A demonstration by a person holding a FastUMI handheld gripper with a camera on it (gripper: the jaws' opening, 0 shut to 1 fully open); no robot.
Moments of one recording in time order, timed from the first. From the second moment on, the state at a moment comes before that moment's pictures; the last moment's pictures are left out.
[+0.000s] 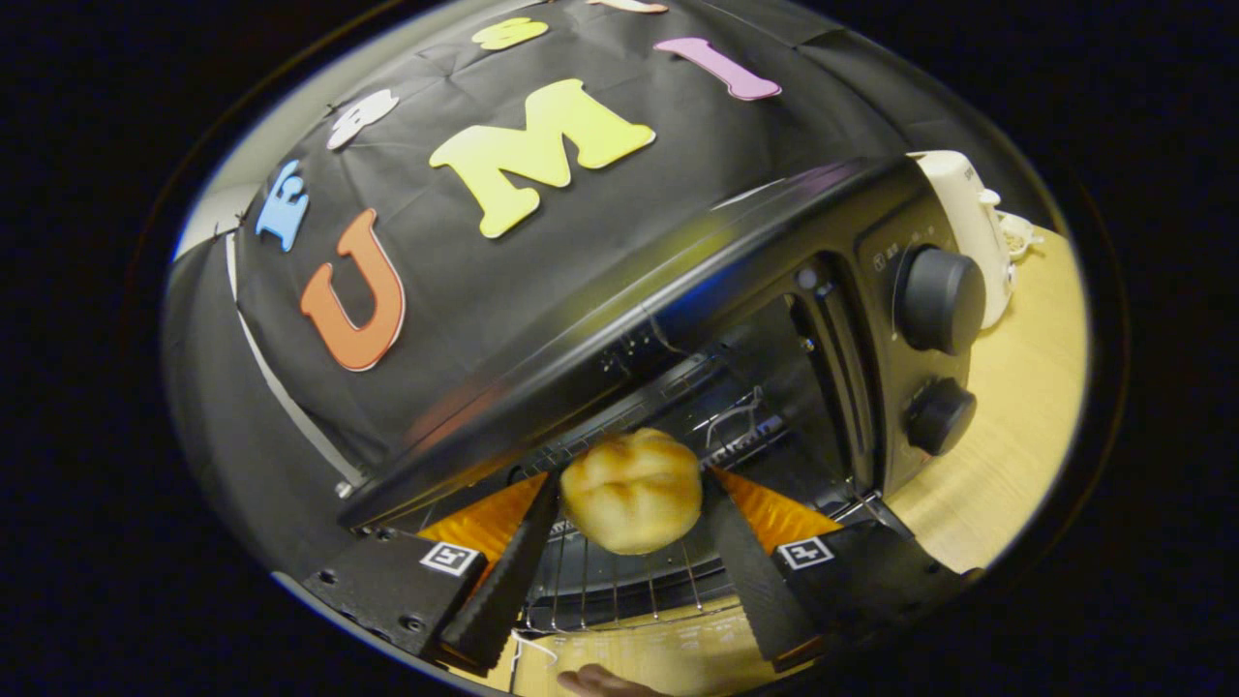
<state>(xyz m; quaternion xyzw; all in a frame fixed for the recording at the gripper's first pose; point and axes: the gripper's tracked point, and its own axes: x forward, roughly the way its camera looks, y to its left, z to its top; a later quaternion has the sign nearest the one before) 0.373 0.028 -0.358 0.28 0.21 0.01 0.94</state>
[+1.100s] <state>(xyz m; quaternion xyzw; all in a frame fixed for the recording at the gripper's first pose) 0.223 0.040 -0.350 0.18 0.26 0.04 0.95</state>
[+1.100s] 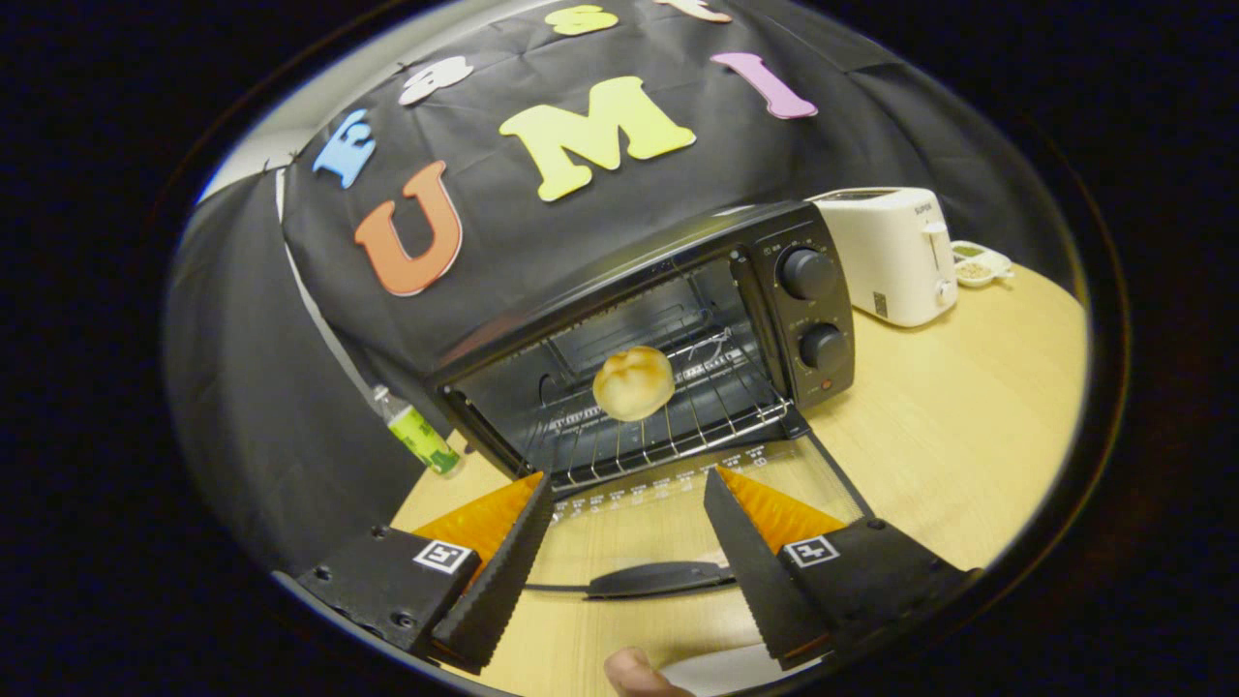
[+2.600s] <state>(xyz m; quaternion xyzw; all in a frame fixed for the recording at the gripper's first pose) 0.173 0.056 -0.407 0.07 0.40 0.00 0.91</state>
